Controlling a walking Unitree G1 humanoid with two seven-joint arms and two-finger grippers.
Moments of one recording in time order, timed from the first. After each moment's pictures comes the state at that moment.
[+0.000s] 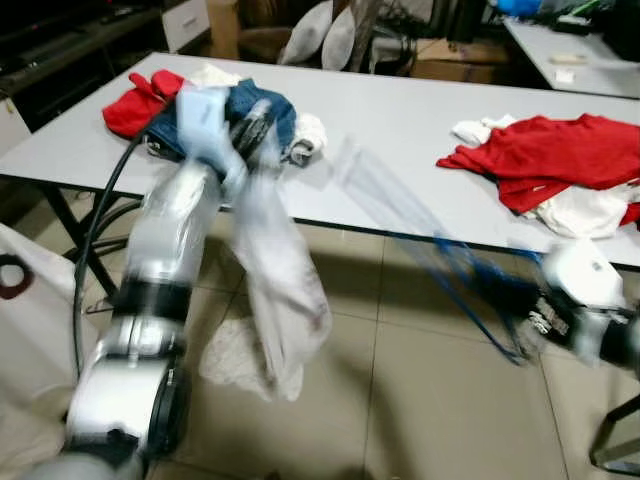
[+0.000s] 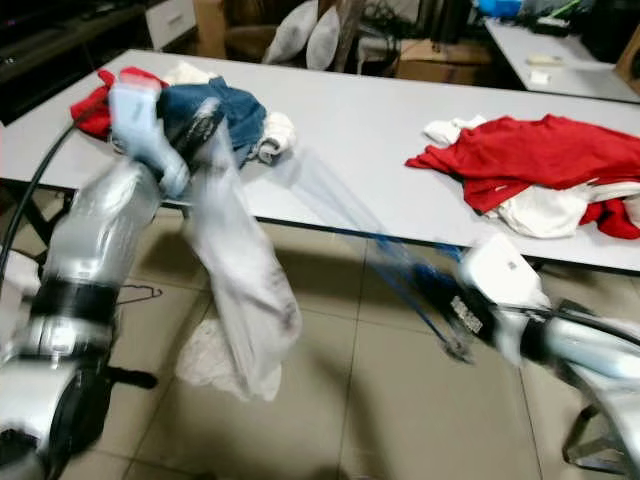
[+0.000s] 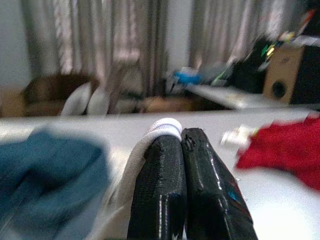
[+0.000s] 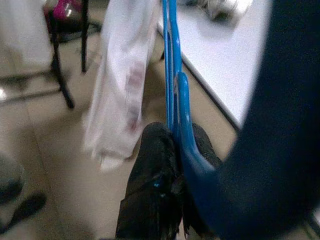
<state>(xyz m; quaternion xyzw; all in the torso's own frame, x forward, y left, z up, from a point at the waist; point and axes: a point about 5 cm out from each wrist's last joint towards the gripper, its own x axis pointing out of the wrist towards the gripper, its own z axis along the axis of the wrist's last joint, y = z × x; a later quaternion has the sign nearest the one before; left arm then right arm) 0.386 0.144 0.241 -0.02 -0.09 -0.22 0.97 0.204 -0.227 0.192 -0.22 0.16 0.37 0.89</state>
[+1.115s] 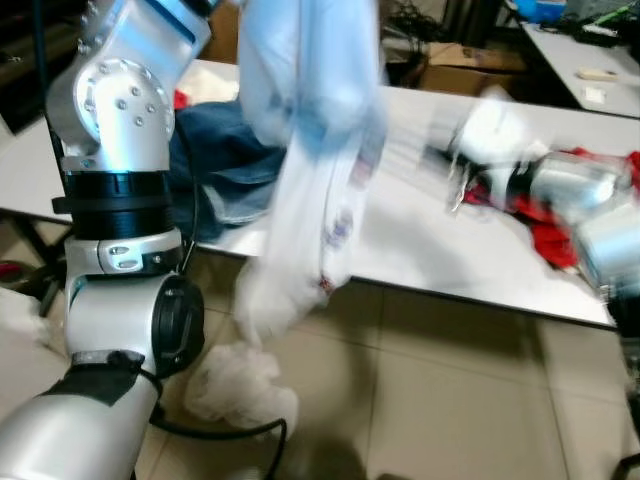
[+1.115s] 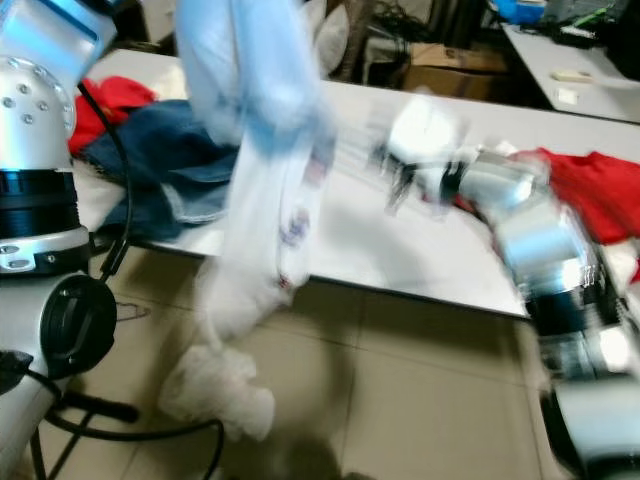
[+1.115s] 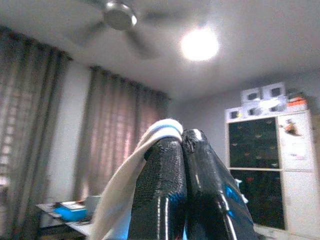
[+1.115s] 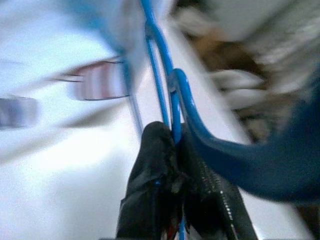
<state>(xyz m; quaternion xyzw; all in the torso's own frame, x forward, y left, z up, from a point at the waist) 0.332 0.112 0.411 -0.16 -0.31 -0.45 0.82 0.365 -0.192 0.267 -0.37 0.00 0.25 0.90</state>
